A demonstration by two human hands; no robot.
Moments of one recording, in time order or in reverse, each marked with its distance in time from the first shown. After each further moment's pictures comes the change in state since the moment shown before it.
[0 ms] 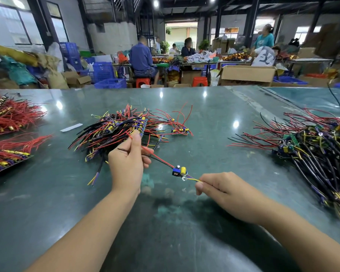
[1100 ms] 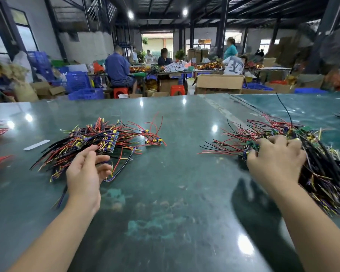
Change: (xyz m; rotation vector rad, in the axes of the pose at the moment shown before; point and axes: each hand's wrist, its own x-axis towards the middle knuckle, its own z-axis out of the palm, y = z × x) left_hand 0.016 -0.001 -0.006 -0.156 0.022 -0.170; right_hand -0.030 0.069 -0.088 -0.652 0.793 0.828
